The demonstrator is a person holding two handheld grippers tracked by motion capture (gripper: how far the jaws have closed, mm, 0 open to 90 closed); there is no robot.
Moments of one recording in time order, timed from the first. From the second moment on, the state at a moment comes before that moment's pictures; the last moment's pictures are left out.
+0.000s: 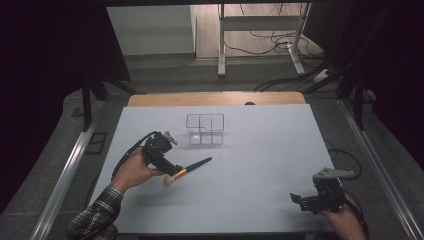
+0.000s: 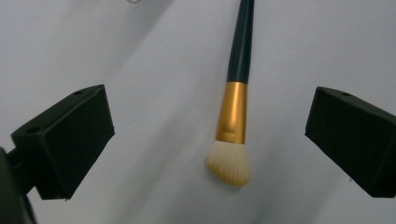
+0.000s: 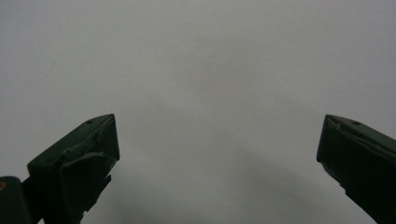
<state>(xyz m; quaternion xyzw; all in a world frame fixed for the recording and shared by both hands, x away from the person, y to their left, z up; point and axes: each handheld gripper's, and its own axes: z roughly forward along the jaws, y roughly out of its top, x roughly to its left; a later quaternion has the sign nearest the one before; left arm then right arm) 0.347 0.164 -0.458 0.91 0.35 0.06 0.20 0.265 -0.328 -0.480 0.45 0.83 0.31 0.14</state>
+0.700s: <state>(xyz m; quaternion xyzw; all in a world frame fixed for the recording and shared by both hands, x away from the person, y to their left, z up) 0.360 0.141 -0.460 0.93 0.32 0.06 0.18 0.265 -0.328 -0.481 0.45 0.83 0.31 0.13</state>
